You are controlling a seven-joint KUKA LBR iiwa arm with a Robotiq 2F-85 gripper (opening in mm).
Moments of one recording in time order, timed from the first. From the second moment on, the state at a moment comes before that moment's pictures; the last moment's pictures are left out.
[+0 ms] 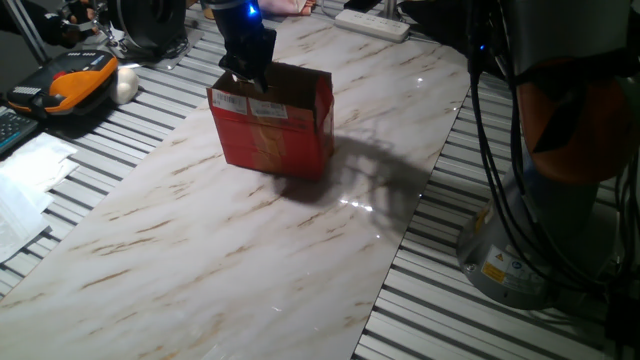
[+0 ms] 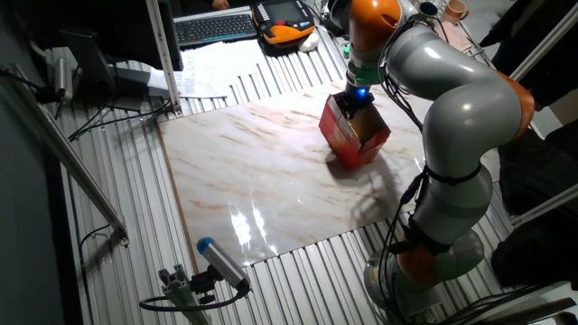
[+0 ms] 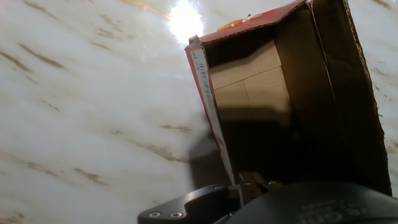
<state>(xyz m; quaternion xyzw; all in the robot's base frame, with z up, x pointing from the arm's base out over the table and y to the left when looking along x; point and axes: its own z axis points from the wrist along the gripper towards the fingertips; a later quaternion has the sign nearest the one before) 0.515 0.001 0.236 -0.07 -0.99 0.01 0.08</state>
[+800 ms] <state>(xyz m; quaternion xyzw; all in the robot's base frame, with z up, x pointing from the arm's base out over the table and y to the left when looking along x) 0.515 0.001 0.236 -0.08 -0.99 0.01 0.08</state>
